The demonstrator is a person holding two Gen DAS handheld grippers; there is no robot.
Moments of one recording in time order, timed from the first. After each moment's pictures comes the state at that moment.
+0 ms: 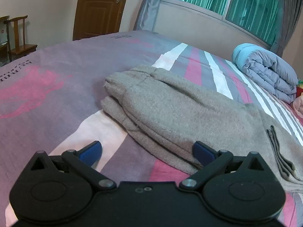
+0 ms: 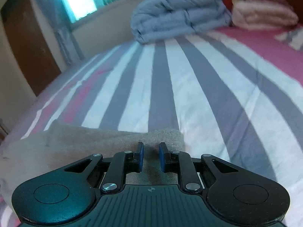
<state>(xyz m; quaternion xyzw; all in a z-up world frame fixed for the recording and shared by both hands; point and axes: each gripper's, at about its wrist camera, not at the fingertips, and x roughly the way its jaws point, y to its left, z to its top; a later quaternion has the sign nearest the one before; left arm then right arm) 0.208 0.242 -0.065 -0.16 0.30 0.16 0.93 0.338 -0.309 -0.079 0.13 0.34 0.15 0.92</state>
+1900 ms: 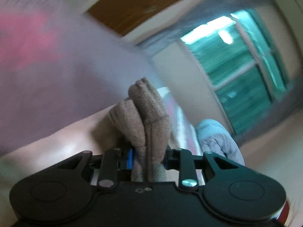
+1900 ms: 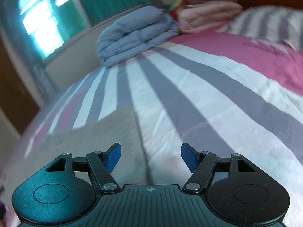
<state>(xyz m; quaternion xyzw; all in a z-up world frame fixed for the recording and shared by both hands) 0.217 0.292 -0.078 -0.45 0.12 0.07 0.88 0.225 -0.367 -0.078 0.25 0.30 0.03 0.92</state>
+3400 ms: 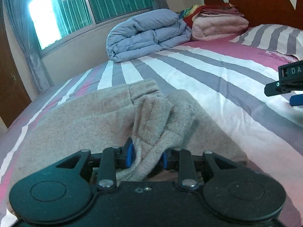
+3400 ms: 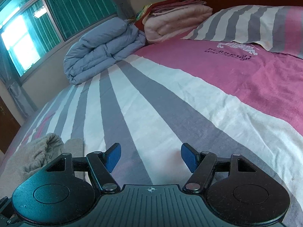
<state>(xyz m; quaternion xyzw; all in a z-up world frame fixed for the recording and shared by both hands) 0.269 -0.181 -0.071 0.17 0.27 -0.03 0.95 0.239 -0.442 -0.084 0.25 0.28 -0.04 0.92</state>
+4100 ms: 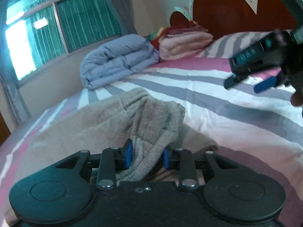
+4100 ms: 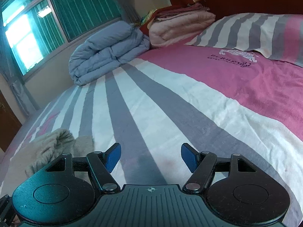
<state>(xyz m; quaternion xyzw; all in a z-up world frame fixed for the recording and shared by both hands) 0.230 -0.171 -0.083 0.20 0.20 -0.15 0.95 0.221 -0.424 -0.069 0.24 0.27 -0.04 0.93</state>
